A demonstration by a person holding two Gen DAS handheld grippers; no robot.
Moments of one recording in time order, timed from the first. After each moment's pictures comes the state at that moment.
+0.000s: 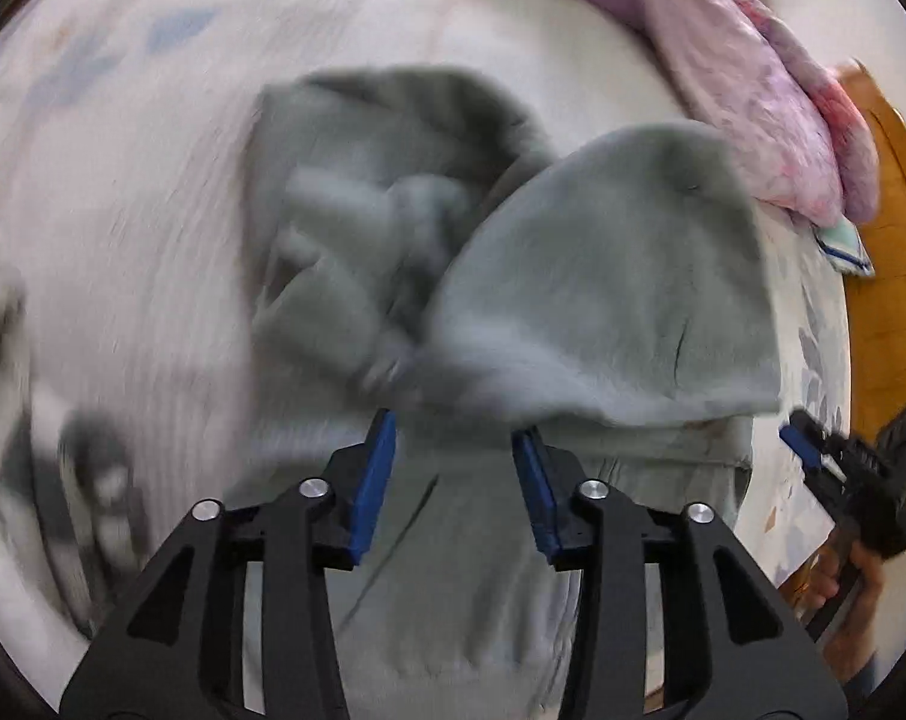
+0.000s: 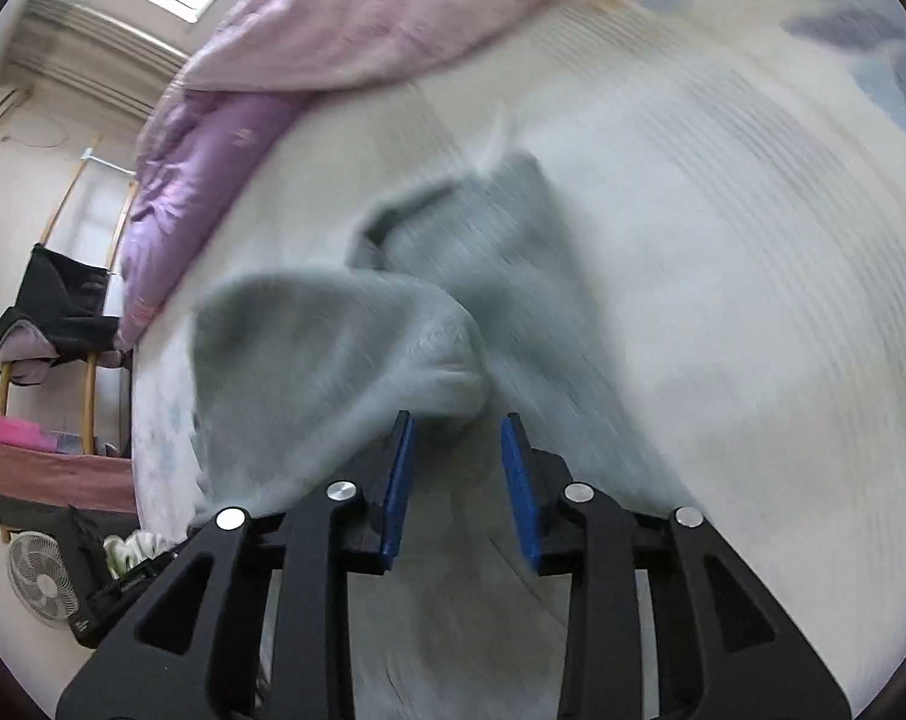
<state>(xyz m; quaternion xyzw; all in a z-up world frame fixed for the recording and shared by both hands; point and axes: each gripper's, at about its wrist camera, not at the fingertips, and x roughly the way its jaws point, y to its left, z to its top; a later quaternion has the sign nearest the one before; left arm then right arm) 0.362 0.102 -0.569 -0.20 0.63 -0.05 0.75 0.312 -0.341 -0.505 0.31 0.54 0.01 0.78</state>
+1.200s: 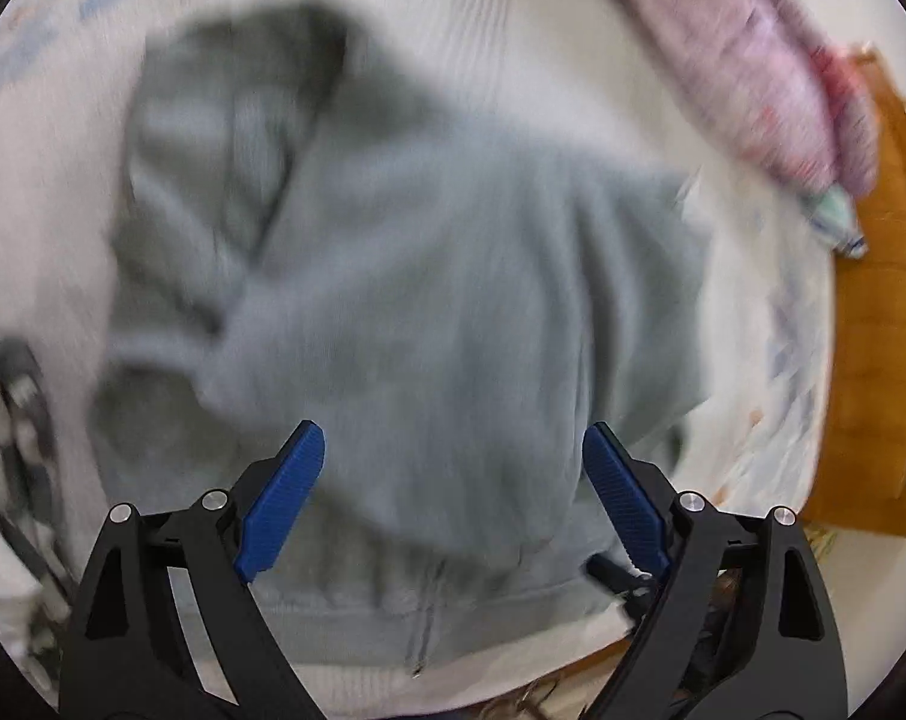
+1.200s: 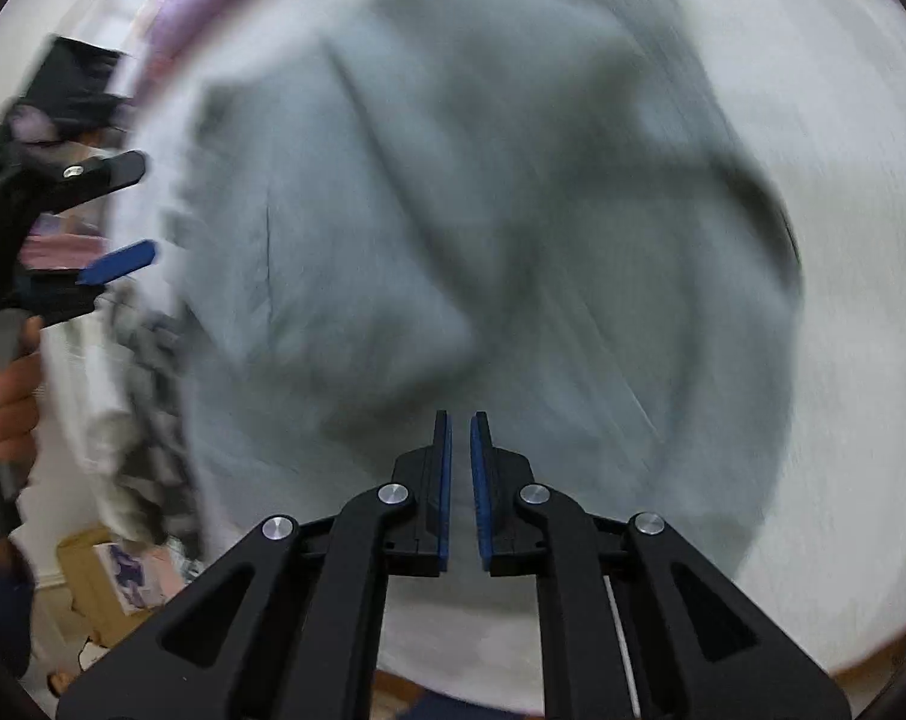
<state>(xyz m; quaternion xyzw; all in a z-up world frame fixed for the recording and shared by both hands) 0.376 0.003 -0.571 -0.19 0.70 -0.07 0.68 0.218 -0.267 -0.552 0.20 0.70 0.12 0.68</state>
